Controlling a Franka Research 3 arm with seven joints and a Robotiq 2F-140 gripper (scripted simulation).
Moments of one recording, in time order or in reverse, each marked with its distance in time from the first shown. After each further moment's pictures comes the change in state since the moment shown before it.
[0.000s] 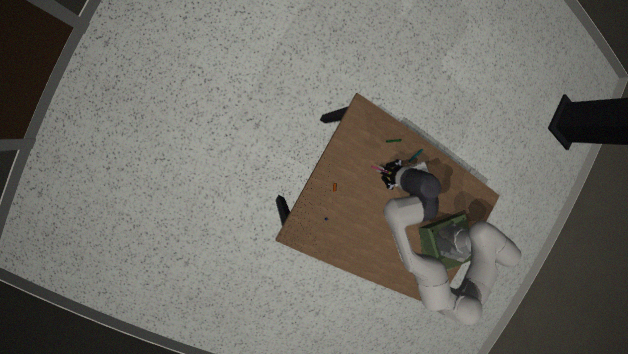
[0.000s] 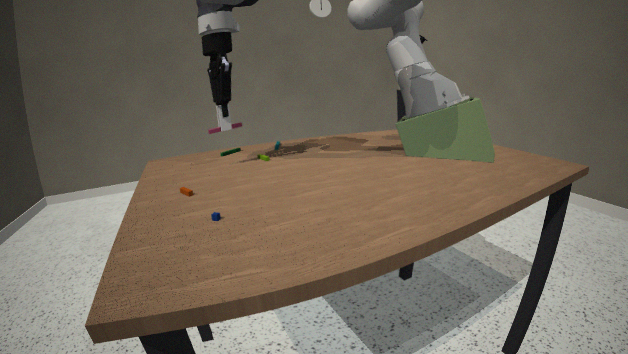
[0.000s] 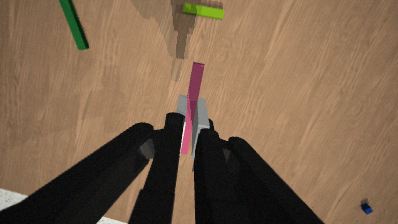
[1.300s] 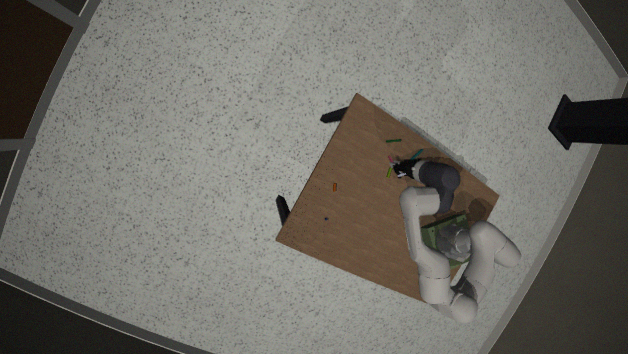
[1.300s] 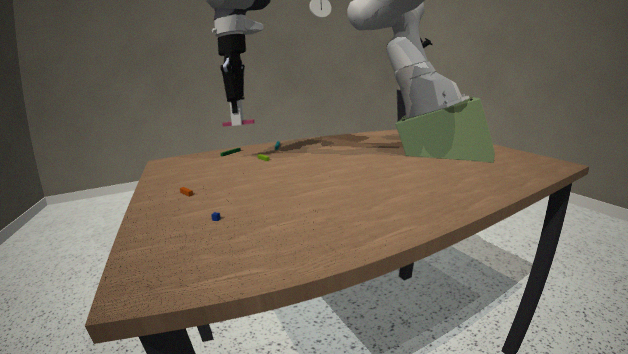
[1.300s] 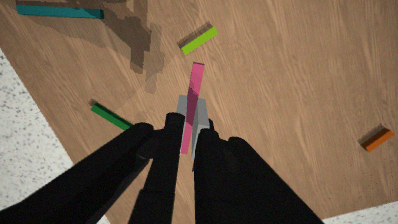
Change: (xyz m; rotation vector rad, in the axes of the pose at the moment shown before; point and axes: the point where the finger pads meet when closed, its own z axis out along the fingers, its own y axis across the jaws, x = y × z) arm 0.053 -0.044 0.001 -0.016 -0.015 0.718
